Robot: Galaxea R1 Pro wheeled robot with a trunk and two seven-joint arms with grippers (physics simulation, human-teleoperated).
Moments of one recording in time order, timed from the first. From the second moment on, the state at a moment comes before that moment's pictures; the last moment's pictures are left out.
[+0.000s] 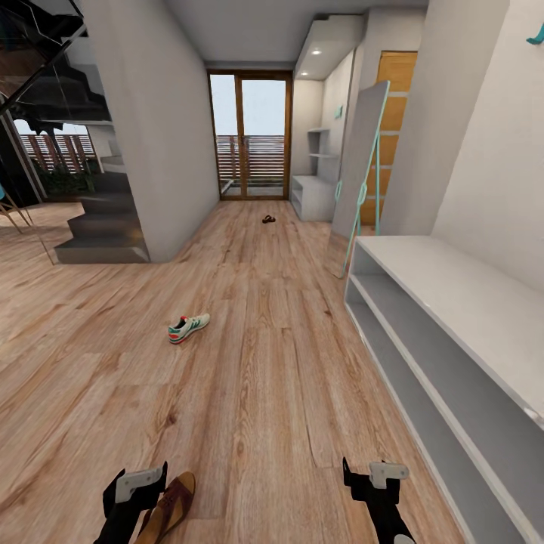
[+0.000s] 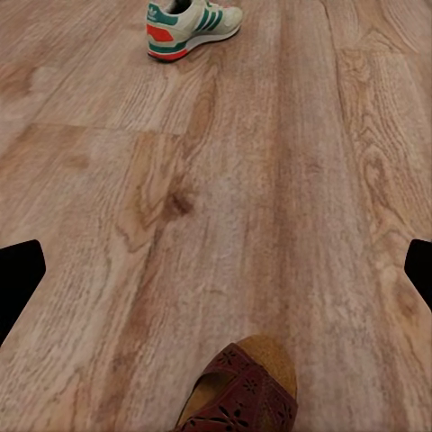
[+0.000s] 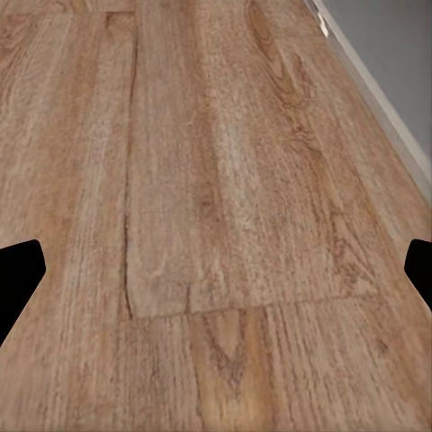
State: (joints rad) left arm -0.17 0.01 0.25 -0.76 -0.04 -0.36 -0.06; right arm -0.26 0.03 0.01 -0.62 -0.01 -0.34 -0.10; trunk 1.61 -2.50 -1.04
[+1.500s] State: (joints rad) left arm -0.17 0.01 0.26 -0.76 -0.04 -0.36 -0.06; right arm -0.26 0.03 0.01 -0.62 -0.01 -0.34 -0.10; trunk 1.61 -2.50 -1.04
